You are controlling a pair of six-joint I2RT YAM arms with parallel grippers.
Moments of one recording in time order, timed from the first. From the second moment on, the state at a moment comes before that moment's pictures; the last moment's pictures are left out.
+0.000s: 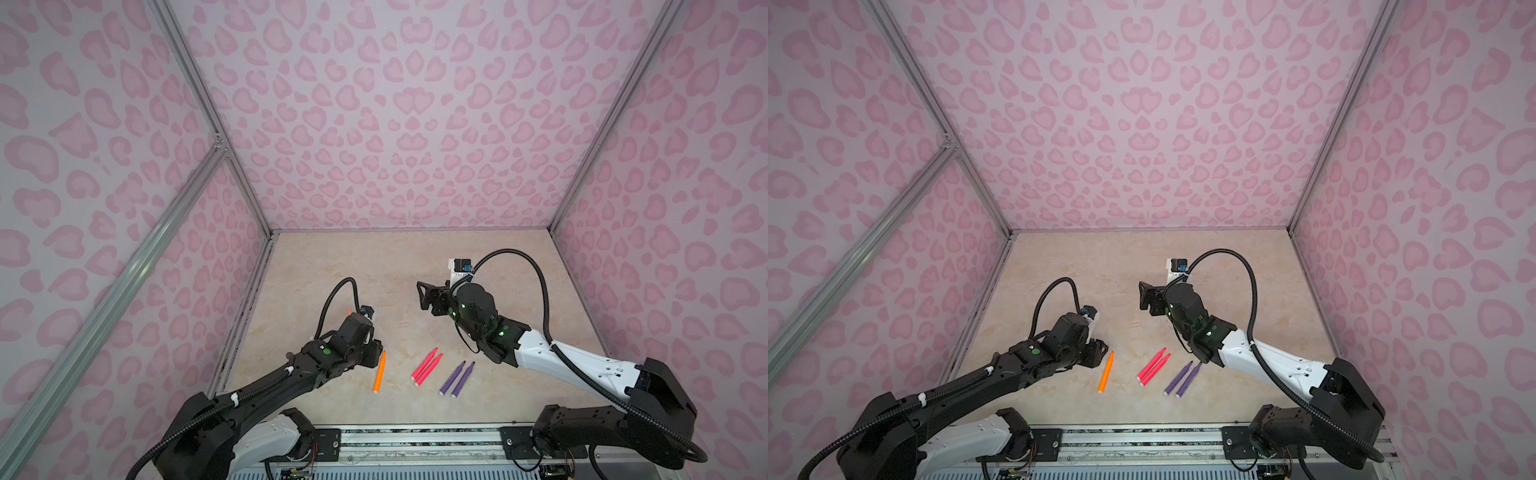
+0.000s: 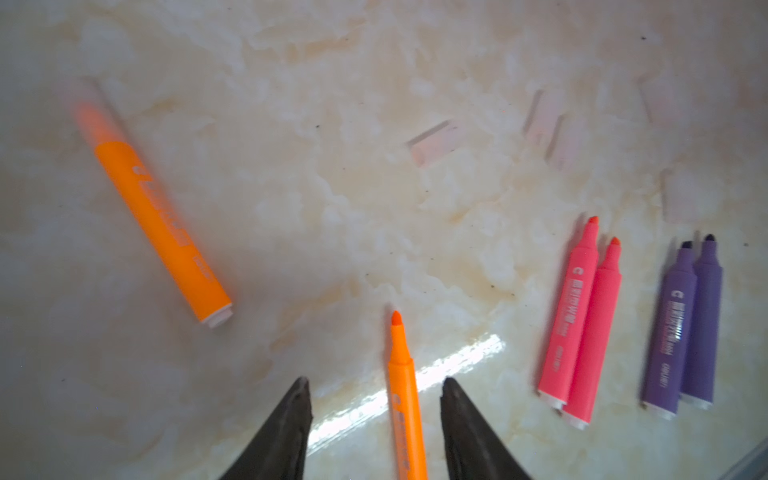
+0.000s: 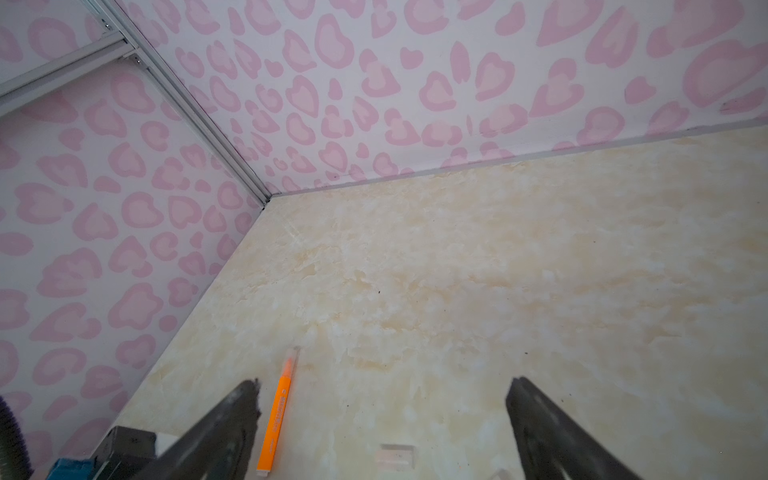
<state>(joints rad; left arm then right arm) -0.72 1.13 0.56 -0.35 -0.01 -0.40 0.81 1.30 0.81 0.16 0.33 0.54</state>
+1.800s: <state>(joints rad) -0.84 1.45 0.67 -0.44 -0.08 -0.51 0.80 1.33 0.81 0.13 0.31 0.56</state>
